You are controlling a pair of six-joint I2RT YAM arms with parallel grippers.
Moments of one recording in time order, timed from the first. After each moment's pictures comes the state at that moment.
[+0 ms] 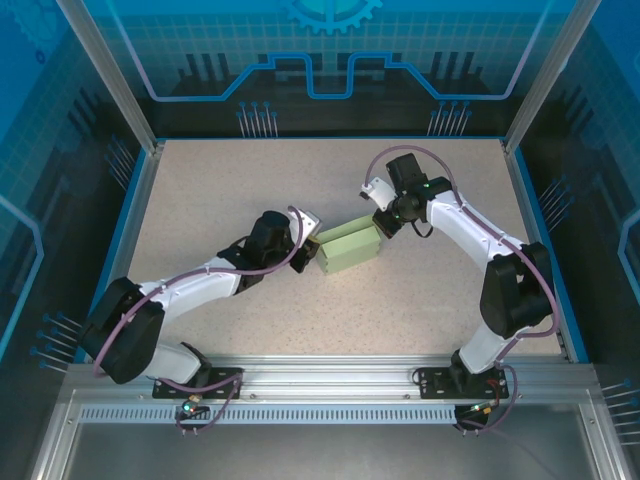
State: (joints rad) left arm -0.58 1.41 0.75 0.07 0.14 0.01; right arm 0.37 1.67 1.34 -0.77 -0.13 -0.40
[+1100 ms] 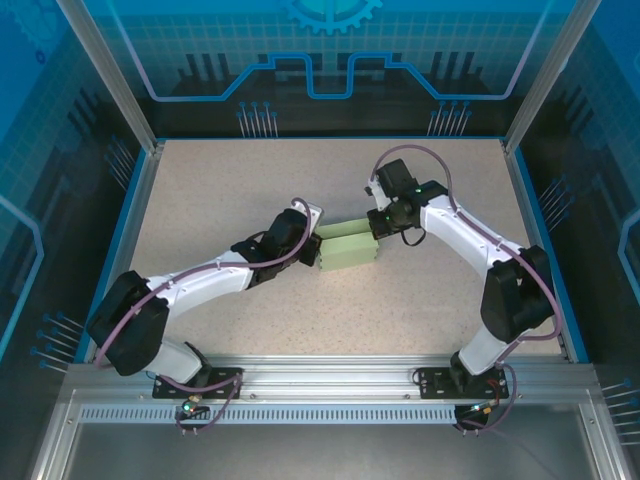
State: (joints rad) left arm -0.69 1.47 0.88 -0.10 -0.16 -0.23; right arm 0.45 1.64 1.32 -0.81 -0.03 0.12
